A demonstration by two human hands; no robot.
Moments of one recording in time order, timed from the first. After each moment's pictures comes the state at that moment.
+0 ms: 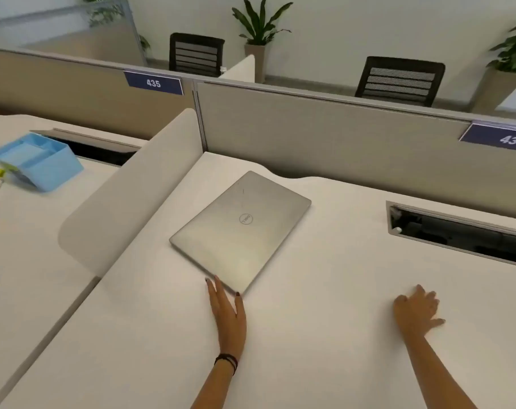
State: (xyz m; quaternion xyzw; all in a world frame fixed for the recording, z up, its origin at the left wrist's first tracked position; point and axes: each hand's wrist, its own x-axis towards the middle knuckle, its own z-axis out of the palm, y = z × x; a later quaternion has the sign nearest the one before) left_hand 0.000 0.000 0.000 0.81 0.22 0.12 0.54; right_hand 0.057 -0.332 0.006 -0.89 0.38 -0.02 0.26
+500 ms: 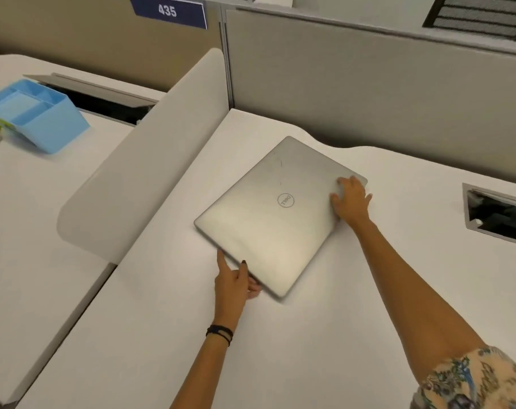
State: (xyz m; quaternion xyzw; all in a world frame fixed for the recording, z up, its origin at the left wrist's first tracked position) left_hand 0.062 0.092 0.000 0.68 0.29 -0.02 0.67; right_hand 0.274 -0.131 0.008 -0.97 0.03 0.06 0.24
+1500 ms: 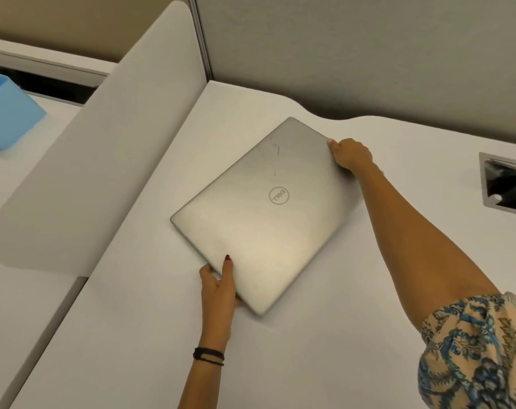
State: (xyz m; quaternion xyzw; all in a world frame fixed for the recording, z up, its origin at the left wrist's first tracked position) left_hand 0.068 0.089 -0.005 0.61 0.40 -0.02 0.68; right_hand 0.357 -0.131 0.011 -0.96 0.10 0.14 0.22
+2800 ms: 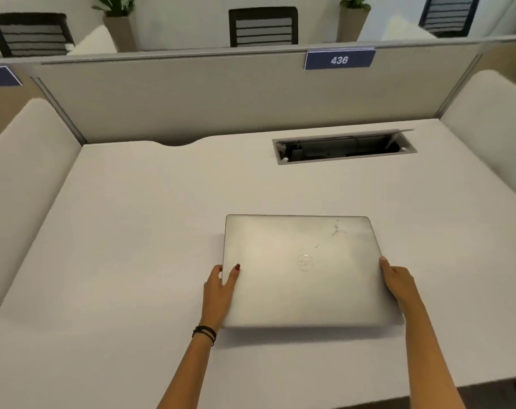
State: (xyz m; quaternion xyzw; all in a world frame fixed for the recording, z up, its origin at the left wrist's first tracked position) left_hand -0.069 -0.092 0.011 0.80 0.05 -0.13 0.59; right_hand -0.169 -0.451 0.025 -0.77 0.46 0.02 0.43
